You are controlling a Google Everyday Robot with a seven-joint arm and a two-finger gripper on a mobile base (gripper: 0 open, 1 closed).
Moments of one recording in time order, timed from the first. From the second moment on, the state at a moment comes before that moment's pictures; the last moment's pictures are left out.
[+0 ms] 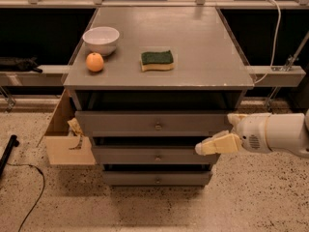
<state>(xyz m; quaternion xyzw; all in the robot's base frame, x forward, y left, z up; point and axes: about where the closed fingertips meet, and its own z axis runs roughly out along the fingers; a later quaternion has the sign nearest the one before) 0.487 -0.168 0.767 -0.32 0.84 0.23 0.38</state>
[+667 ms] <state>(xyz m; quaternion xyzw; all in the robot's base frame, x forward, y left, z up) 0.509 -0.140 0.728 -0.33 0.84 0.24 0.36</state>
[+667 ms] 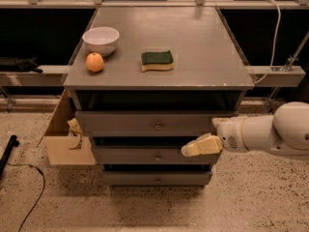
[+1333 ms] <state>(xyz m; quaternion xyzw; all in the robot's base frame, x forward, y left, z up) 0.509 -0.118 0.659 -0.29 0.88 0.26 0.28</state>
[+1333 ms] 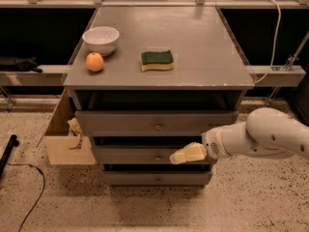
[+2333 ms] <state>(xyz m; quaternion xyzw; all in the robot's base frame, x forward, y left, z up) 0.484 -0.101 0.593 -0.25 0.89 0.30 0.23</state>
